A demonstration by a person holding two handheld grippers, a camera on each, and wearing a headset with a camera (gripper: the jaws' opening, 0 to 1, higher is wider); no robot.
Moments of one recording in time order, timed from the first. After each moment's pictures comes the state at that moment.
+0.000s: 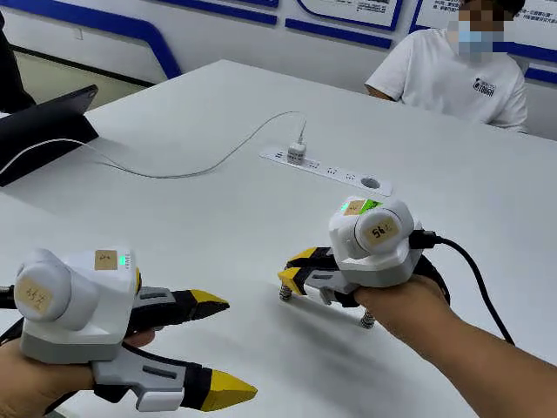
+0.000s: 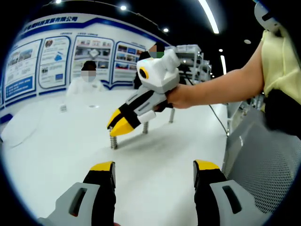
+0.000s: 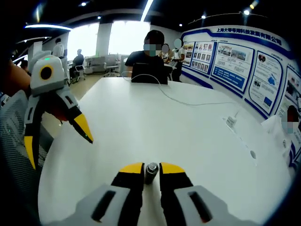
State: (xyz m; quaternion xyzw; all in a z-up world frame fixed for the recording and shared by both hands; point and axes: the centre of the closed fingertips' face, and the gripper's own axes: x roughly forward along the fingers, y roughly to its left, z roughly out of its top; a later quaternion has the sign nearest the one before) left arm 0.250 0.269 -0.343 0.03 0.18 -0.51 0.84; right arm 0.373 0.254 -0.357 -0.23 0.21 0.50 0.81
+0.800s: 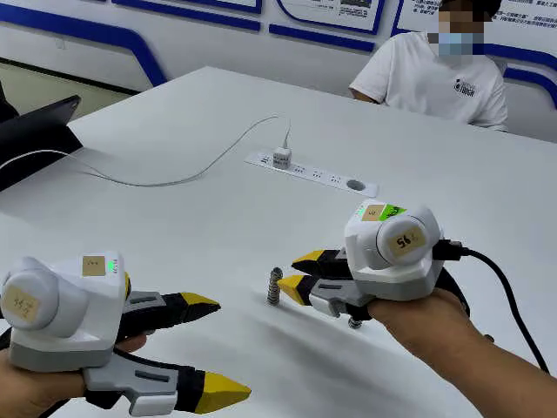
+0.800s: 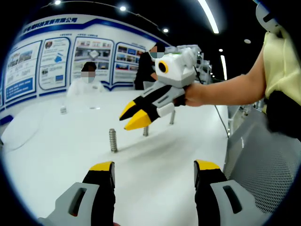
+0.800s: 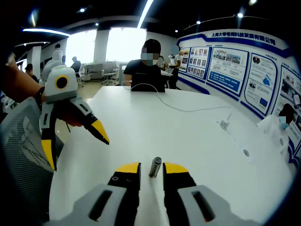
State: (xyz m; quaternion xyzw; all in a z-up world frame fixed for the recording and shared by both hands) left arm 0.253 0.265 -0.339 0.03 0.18 -0.51 0.84; right arm 0.345 0.231 -0.327 -0.20 0.19 0.49 0.83
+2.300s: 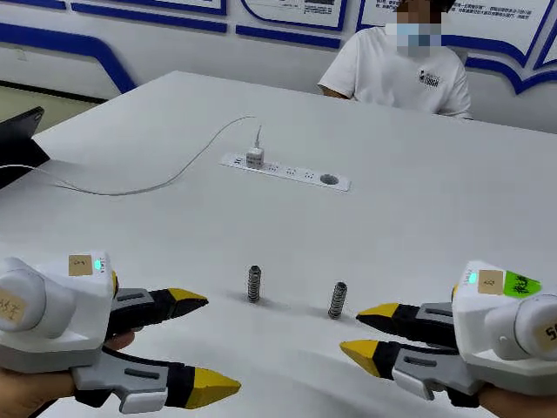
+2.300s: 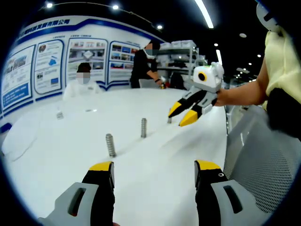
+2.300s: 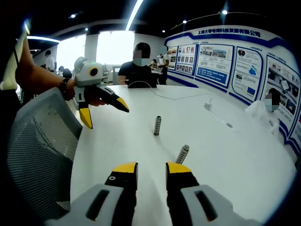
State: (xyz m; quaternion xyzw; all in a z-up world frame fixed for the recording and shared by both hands) left arm 0.256 0.257 -0.335 0.06 0.18 -0.52 0.83; right arm 0.269 0.123 -0.333 -0.17 0.20 0.45 0.85
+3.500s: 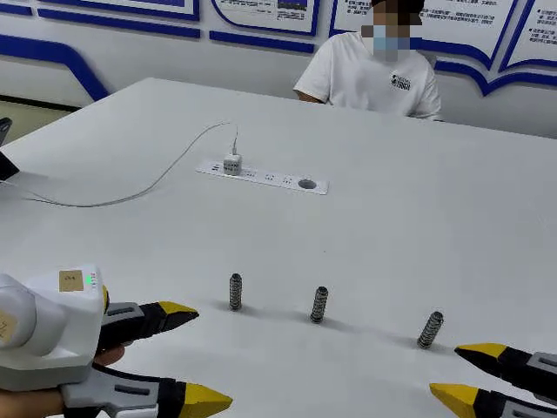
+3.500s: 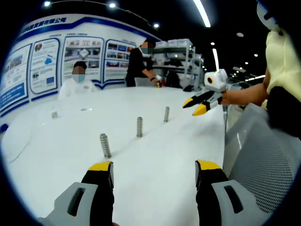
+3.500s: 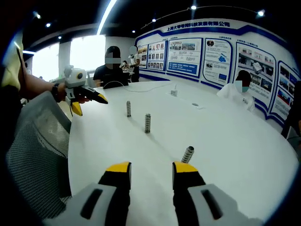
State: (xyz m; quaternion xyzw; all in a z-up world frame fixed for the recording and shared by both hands) left arm 0.255 0.247 -0.340 0.06 0.18 -0.54 0.82; right arm 0.241 0.014 -0.334 -0.12 0.22 0.34 0.91
